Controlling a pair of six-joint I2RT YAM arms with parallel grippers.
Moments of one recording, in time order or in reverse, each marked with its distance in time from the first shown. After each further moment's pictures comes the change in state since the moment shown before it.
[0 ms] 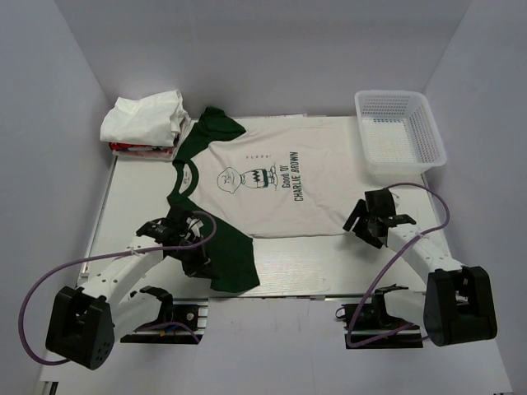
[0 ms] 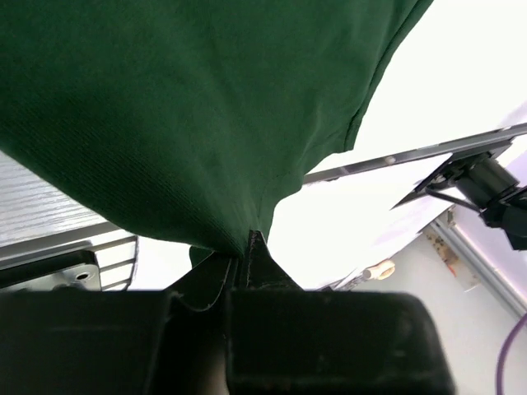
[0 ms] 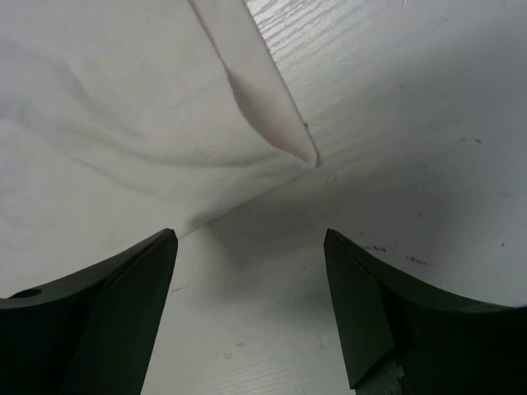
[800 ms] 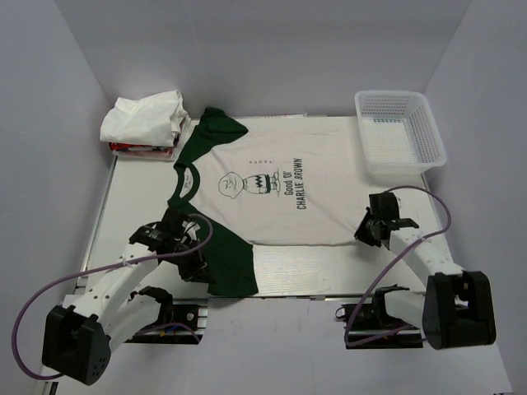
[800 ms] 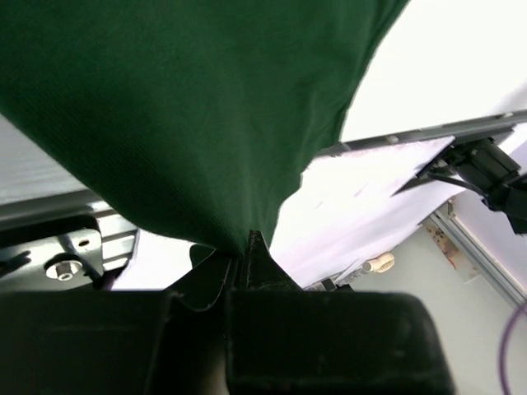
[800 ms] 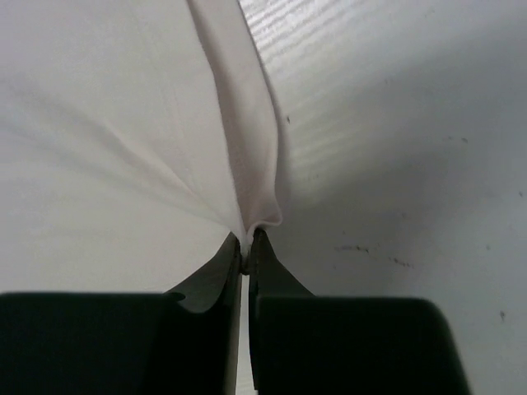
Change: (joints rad) left arm 0.000 -0.090 0.008 -0.105 0.002 0.000; right arm -0.051 0.013 -0.034 0.043 -0.040 -0.055
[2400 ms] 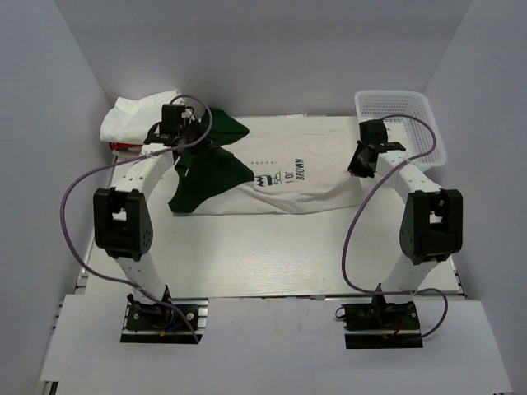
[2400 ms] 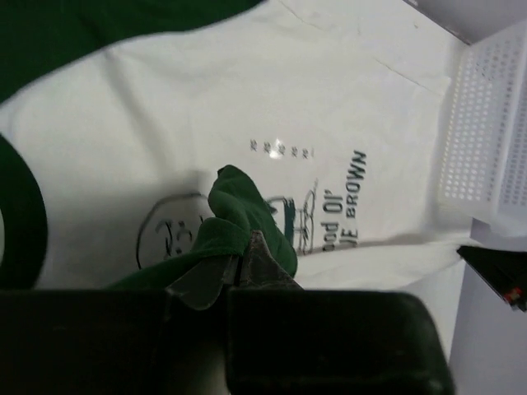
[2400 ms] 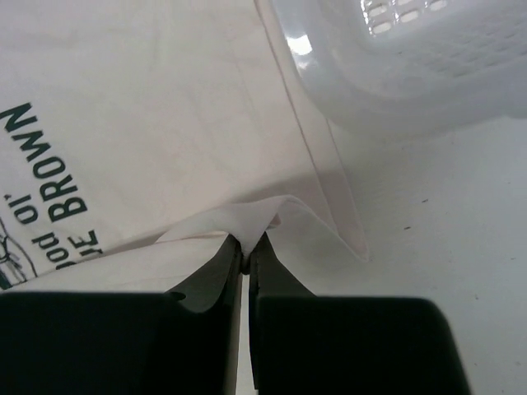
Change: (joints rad) left arm 0.214 0.816 0.892 0.602 -0.224 0.105; right arm 0.003 0.555 0.800 -0.161 0.050 -0.114
